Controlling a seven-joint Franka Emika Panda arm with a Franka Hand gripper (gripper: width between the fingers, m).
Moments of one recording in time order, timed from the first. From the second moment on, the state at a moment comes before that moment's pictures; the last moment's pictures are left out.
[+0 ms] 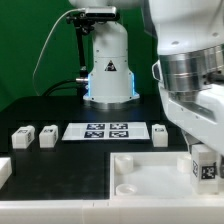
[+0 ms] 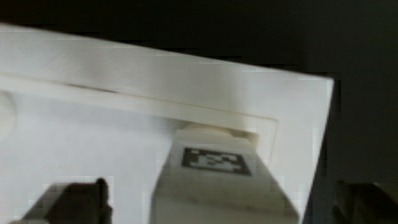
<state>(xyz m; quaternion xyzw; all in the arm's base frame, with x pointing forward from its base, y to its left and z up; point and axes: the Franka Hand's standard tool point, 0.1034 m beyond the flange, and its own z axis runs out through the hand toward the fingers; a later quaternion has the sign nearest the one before) 0.636 0.128 0.070 -0.84 0.53 0.03 0.07</state>
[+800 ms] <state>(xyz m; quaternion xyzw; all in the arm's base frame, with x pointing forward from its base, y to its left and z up) 0.642 0.114 0.072 -1.00 0.00 -0.03 0.03</state>
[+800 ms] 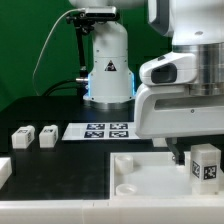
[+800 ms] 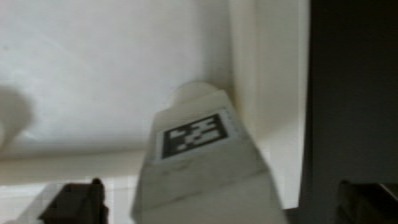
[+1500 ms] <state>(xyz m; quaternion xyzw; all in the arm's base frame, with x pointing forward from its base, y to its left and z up) 0.642 0.113 0.070 -0.97 0.22 -0.02 0.04</state>
